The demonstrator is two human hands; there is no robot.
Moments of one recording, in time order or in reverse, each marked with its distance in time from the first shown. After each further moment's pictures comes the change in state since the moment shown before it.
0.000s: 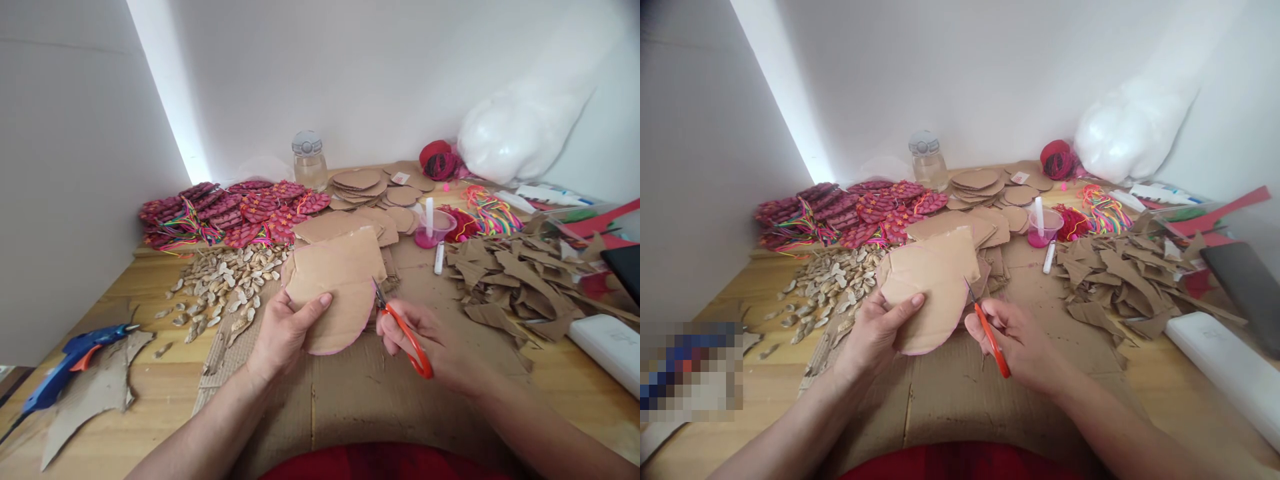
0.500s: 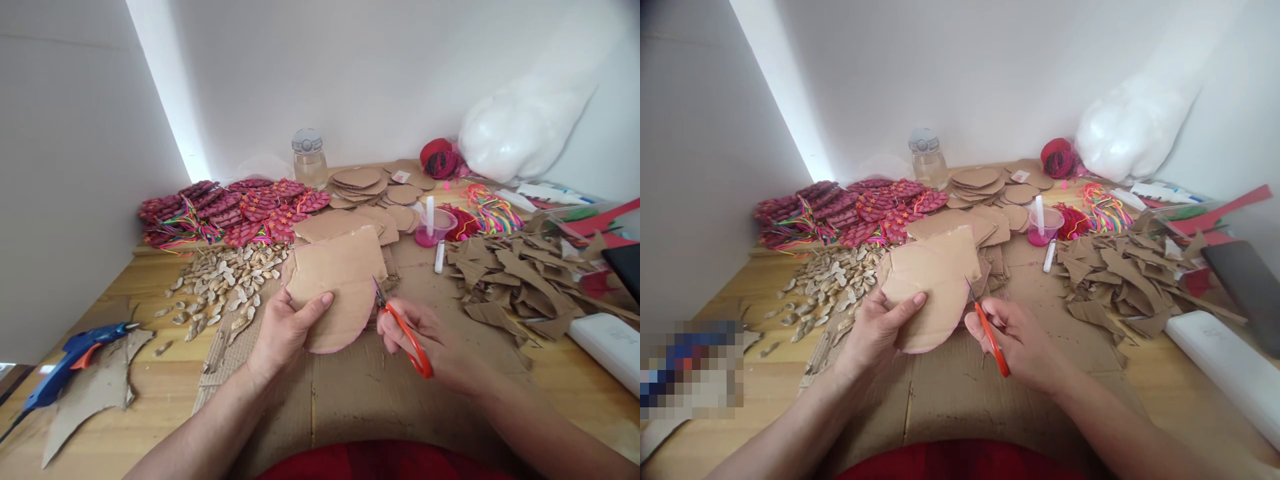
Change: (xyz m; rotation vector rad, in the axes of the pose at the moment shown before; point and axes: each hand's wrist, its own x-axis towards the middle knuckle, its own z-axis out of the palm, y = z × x) left_hand 0.001 -0.001 -0.001 0.030 -0.012 0.015; right_hand 0.001 0.000 0.000 -0.027 0.008 -0.001
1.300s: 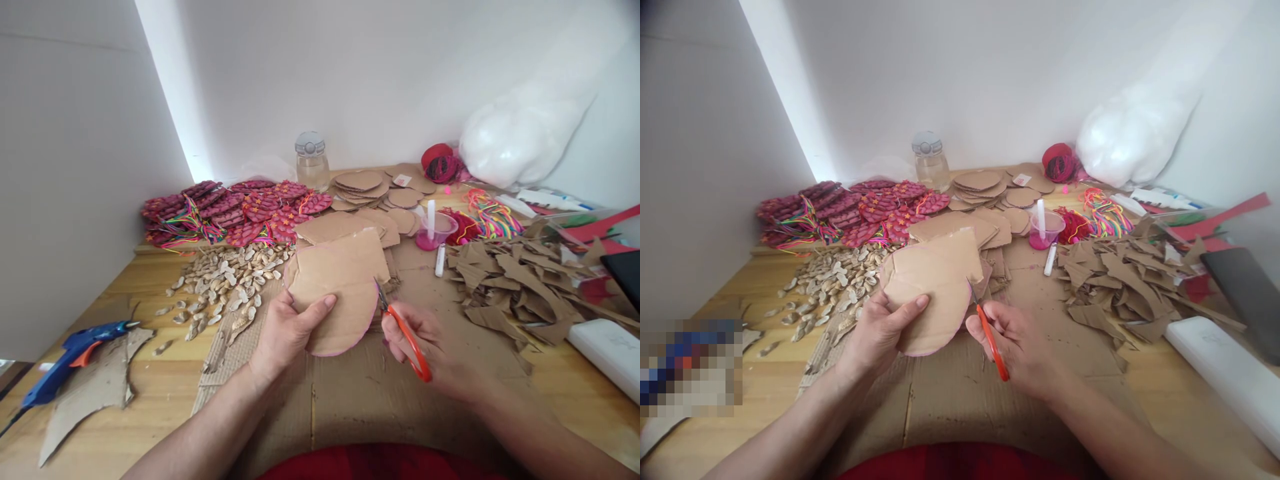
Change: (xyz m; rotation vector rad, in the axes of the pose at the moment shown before) left_hand -0.001 -0.001 -0.001 -0.004 -0.026 -0.005; right_hand -0.002 0.015 0.006 0.053 0.056 -0.004
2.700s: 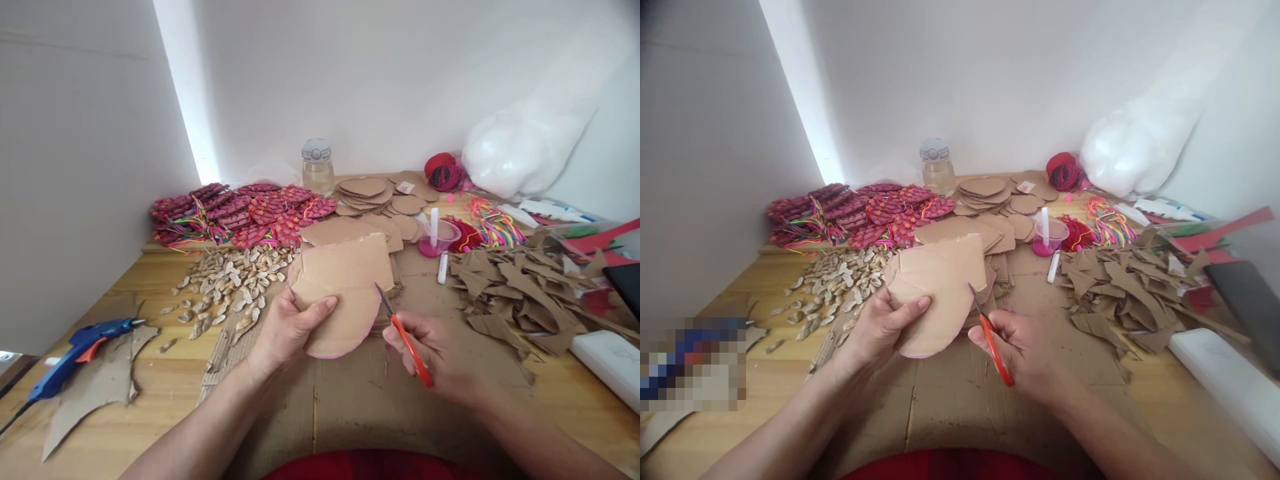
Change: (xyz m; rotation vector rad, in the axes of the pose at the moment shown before) left_hand 0.004 0.011 -0.003 0.010 -0.077 -0.015; right_hand -0.001 -0.004 -0.004 -0.101 -0.002 0.058
